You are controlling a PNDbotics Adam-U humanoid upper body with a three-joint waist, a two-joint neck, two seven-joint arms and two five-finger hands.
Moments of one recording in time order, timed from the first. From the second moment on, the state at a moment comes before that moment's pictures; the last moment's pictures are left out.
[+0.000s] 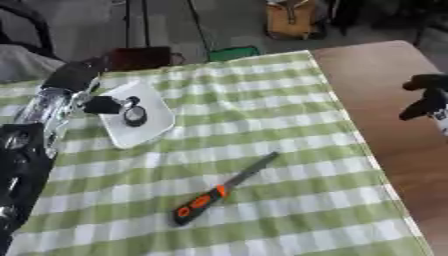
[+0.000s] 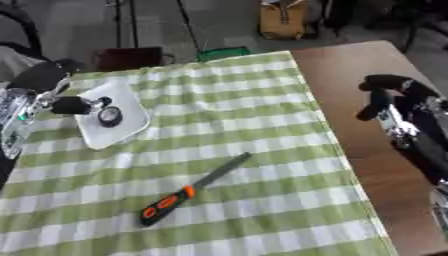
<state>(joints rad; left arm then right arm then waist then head) -0.93 0.37 -0.08 -0.89 -1.26 0.00 -0.15 -0.11 -0.45 -0.06 -1.98 -0.05 -0.07 0.07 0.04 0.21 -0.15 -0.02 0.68</state>
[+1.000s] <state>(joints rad) -0.61 0.45 -0.08 -1.71 -0.35 0.00 -0.17 -0.11 -0.45 -0.07 -1.98 -0.05 -0.07 0.06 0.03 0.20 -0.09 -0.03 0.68</state>
